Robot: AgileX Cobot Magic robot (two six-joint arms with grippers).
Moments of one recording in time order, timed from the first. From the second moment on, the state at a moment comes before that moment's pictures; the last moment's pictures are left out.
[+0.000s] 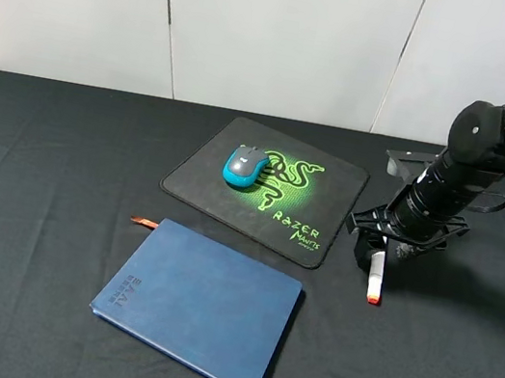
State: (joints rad) left arm -0.14 0.00 -0.50 0.08 1.06 0.00; right arm 0.26 1.93 -1.01 0.17 0.57 -0.06
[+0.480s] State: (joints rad) left arm -0.14 0.00 -0.50 0.08 1.06 0.00; right arm 0.26 1.93 -1.01 0.16 0.57 -0.06
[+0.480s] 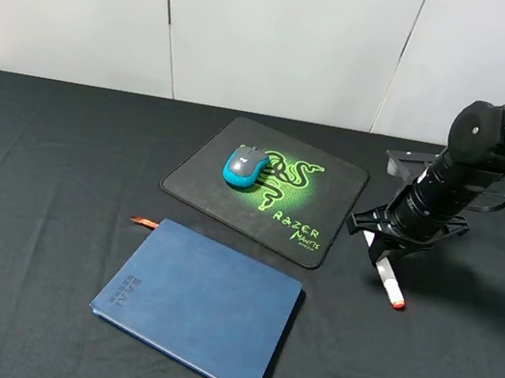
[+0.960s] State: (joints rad) left arm -0.14 0.00 -0.50 0.08 1.06 0.00; right arm 0.26 1.86 -1.01 0.15 0.62 -0.01
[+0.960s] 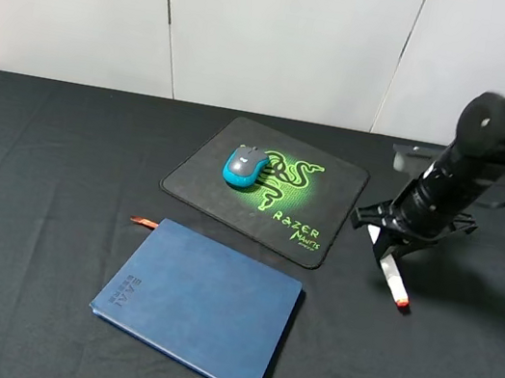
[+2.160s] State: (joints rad) left arm -0.14 0.00 -0.50 0.08 1.06 0.00; right arm 0.75 1.67 -1.01 0.16 0.87 -0.03
